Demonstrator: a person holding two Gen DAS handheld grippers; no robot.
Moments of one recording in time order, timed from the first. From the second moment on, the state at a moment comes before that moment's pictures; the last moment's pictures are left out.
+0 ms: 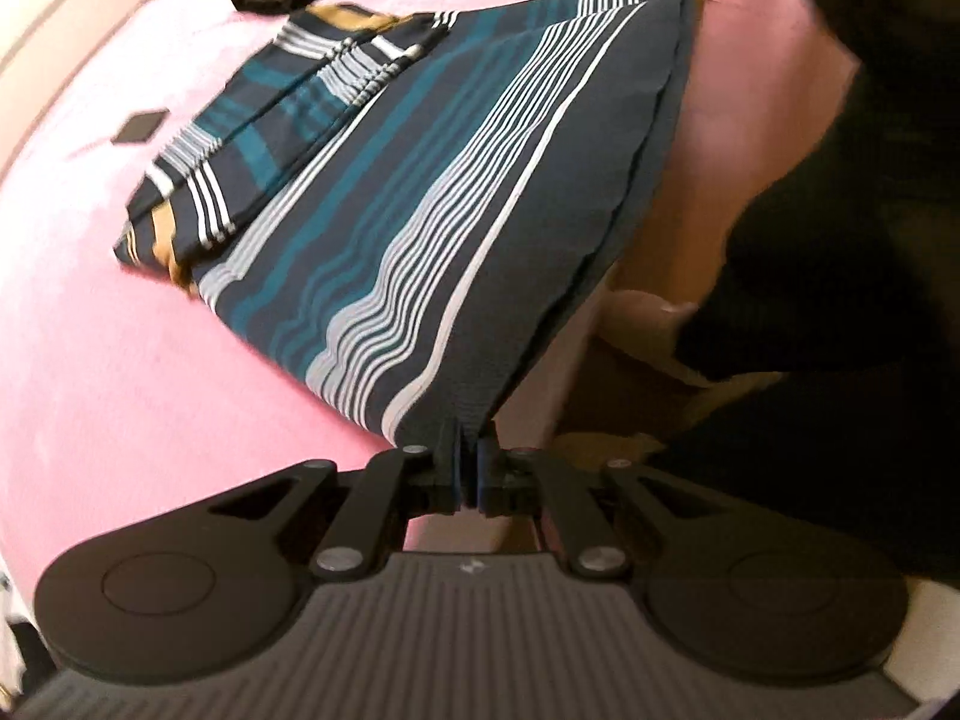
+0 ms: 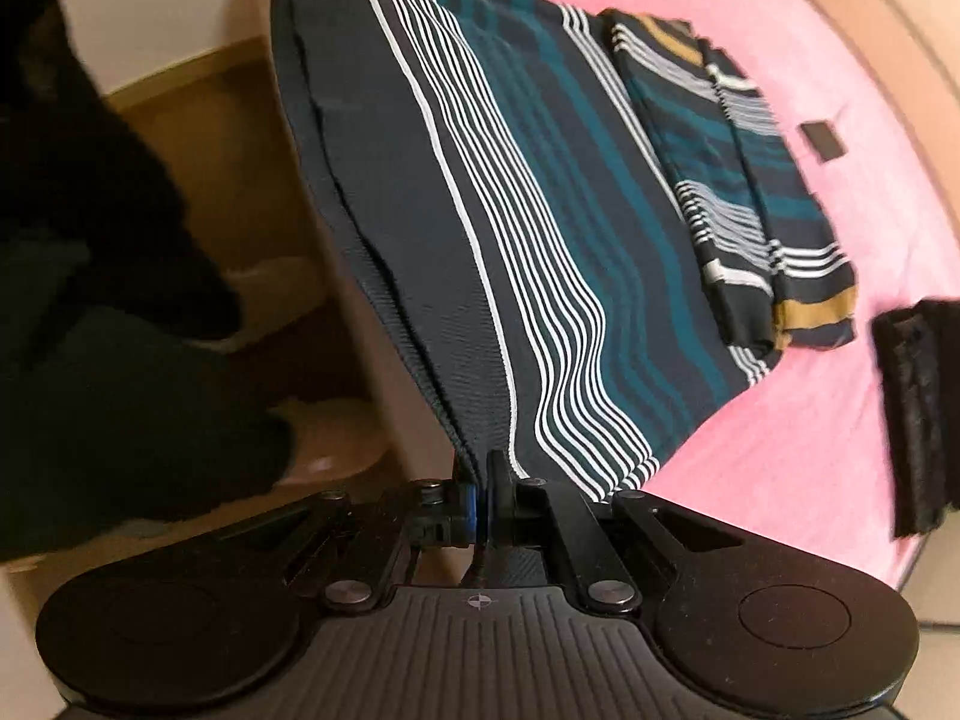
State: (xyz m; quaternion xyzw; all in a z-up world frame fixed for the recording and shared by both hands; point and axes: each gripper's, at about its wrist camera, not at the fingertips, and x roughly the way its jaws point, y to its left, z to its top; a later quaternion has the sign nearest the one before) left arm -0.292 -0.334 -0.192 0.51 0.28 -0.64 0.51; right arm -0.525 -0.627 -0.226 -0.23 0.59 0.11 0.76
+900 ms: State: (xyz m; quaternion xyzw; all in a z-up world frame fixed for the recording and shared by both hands) left arm -0.059 -0.587 -0.149 0.43 0.28 -0.56 0.65; right arm -0.270 -0.819 -0.182 -0.28 0.56 0.02 0.78
